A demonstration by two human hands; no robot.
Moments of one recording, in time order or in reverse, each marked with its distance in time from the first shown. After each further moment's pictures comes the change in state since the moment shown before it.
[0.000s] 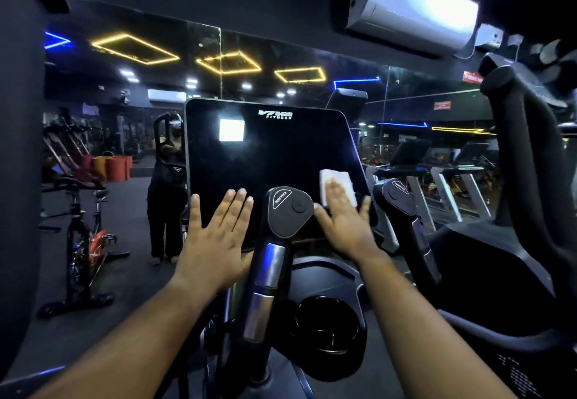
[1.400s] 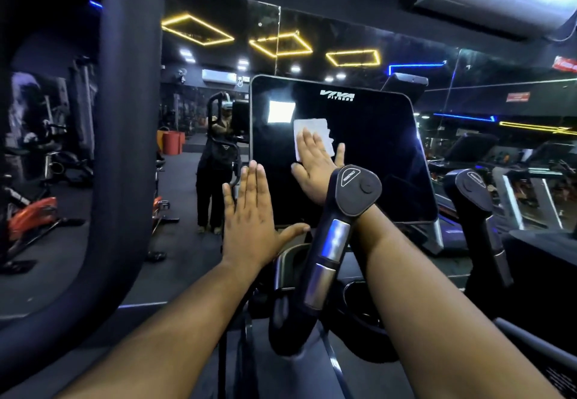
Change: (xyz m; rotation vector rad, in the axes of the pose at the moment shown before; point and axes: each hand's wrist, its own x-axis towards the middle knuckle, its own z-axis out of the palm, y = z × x) left_hand -0.019 -0.009 0.023 -0.236 0.207 -0.366; right_hand 0.043 -0.149 0.023 -0.089 -0.079 -0.364
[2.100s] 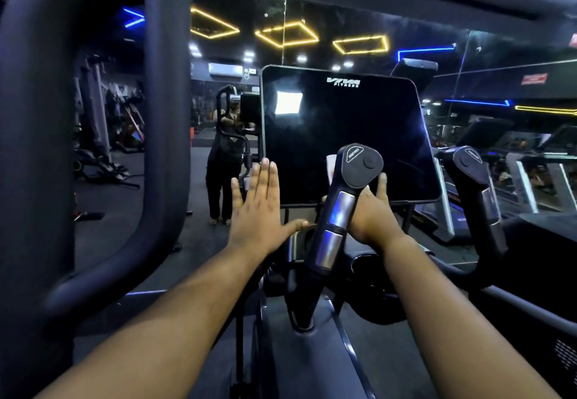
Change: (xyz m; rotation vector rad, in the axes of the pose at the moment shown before) left_hand -0.025 -0.007 -0.024 0.094 -0.186 0.016; right_hand -0.112 0.038 0.022 -0.108 0.050 -0.028
